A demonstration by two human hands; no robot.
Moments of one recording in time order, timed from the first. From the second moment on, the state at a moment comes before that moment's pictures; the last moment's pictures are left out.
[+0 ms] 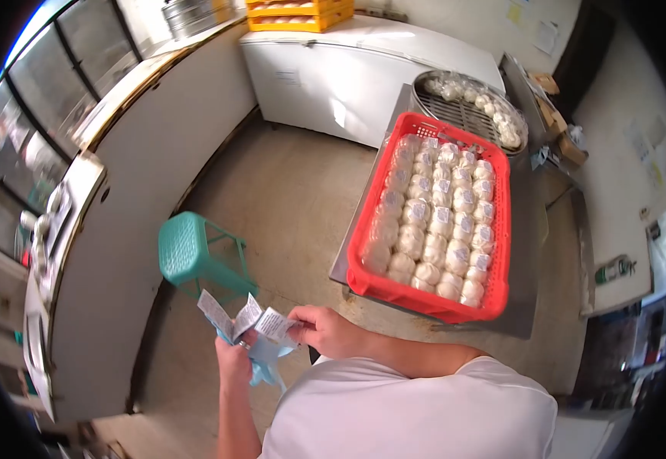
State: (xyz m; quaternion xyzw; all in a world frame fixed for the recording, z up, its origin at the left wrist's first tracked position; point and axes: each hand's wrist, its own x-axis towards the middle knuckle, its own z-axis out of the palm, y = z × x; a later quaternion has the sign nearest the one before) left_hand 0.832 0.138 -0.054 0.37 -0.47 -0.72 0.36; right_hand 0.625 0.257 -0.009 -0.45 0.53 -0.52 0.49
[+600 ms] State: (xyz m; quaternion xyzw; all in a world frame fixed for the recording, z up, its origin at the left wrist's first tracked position) left_hand 0.644 -0.218 -0.047 0.28 -0.58 -0.74 0.16; right_hand 0.503 0.045 -0.003 -0.20 0.75 -0.58 0.24
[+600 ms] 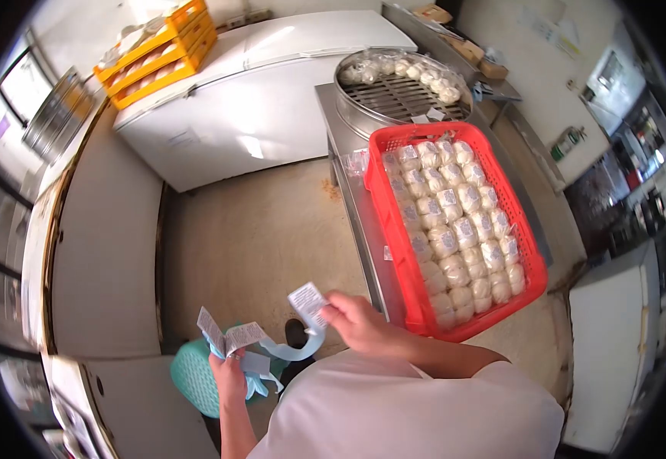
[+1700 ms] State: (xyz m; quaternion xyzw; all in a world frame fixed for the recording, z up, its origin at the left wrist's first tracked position) left_hand -0.101 -0.056 0.150 -0.24 -0.55 -0.80 -0.07; right_hand 0.238 0.033 0.133 0.13 0.63 -0.50 -0.58
